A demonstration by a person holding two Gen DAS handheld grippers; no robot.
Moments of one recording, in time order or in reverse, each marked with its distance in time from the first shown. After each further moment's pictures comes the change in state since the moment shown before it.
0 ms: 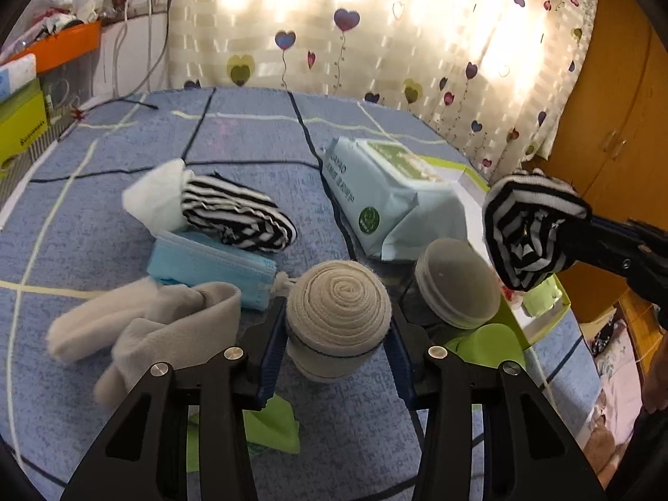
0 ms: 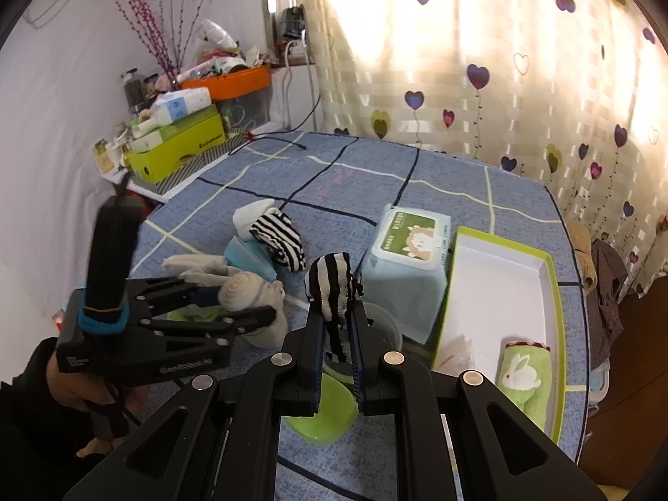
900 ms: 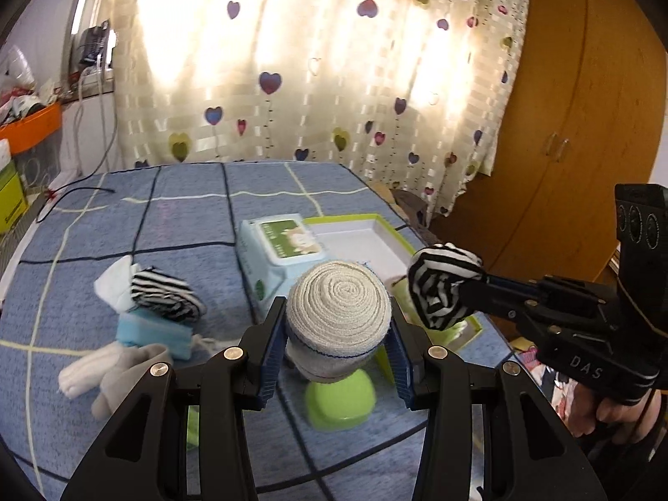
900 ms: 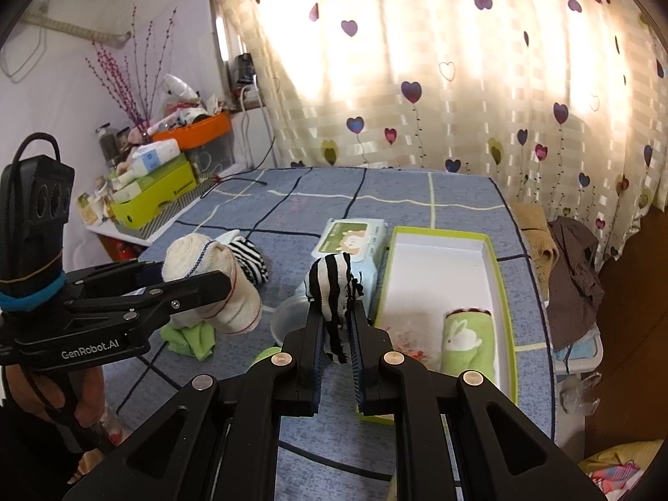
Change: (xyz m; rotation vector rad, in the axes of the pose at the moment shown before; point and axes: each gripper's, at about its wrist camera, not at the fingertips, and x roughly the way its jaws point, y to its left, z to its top) left arm -0.065 -0.092 0.031 0.127 -0.122 -0.106; right arm -0.066 -0.041 -0.034 0.144 -0.119 -0.066
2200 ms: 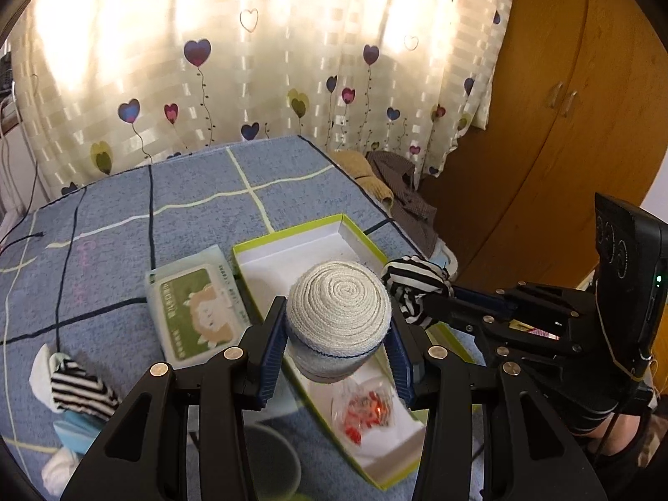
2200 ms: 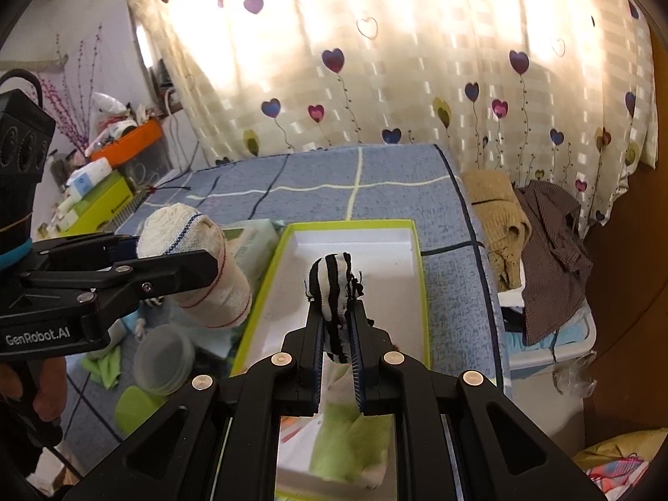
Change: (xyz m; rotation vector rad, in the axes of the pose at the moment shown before) left arm 0.143 -0.053 0.077 0.103 0.185 -0.020; right arm 0.077 -0.133 0.015 0.123 0.066 -0.061
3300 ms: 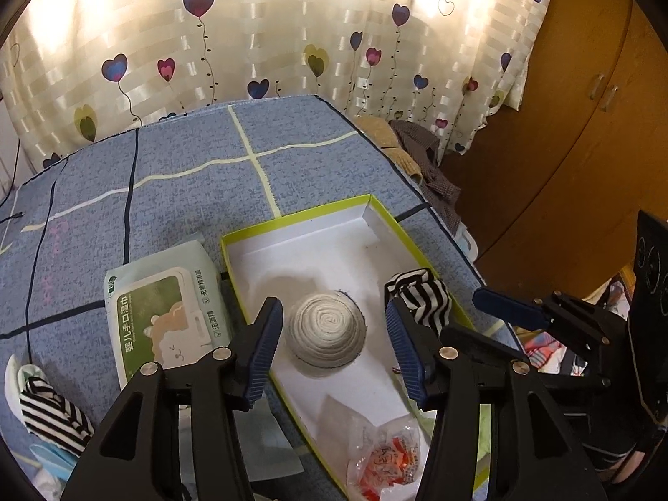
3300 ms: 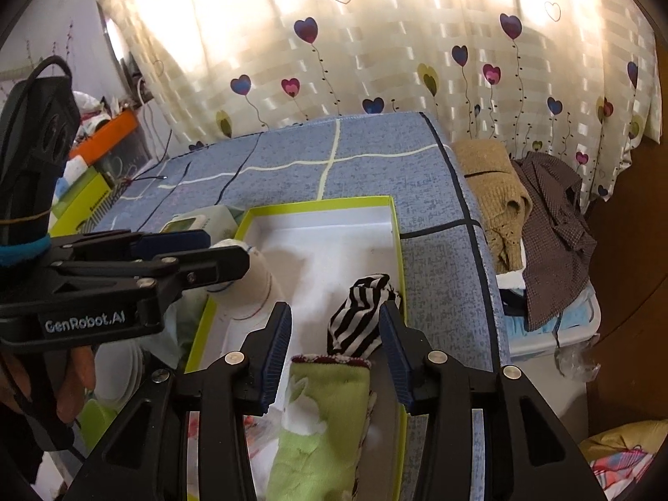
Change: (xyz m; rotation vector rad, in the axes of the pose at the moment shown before) left arm 0.070 0.012 0.016 -0.060 0.114 0.025; right arm 0.042 -0.029 0.004 0.044 0.079 -0.012
